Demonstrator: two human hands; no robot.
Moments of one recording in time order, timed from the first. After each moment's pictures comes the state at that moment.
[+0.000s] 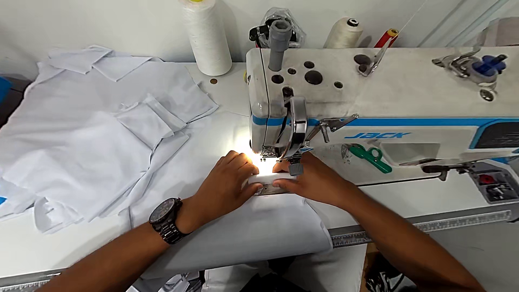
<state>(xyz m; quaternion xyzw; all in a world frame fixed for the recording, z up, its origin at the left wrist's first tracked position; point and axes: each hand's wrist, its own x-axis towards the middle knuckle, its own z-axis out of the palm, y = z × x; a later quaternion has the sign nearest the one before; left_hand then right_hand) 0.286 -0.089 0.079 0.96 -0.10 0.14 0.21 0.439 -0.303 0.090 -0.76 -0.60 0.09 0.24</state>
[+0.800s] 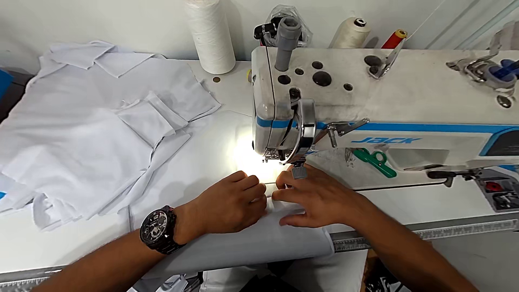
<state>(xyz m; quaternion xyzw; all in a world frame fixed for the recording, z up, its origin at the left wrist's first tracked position) 0.273 -0.095 0.087 0.93 -0.32 0.17 0.08 0.427 -0.317 0.090 -0.65 -0.74 0.02 0.19</state>
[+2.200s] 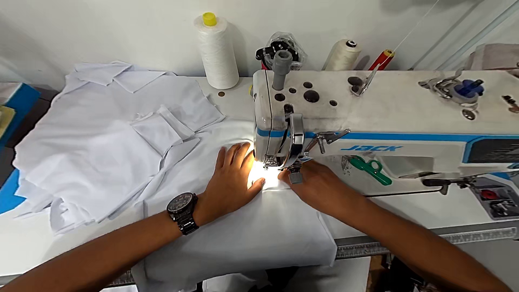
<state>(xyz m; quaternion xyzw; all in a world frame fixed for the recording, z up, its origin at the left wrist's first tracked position) 0.304 -0.093 0.075 0.99 0.05 0.09 0.09 0.439 -0.309 0.097 -0.73 -0.66 -0.12 0.14</state>
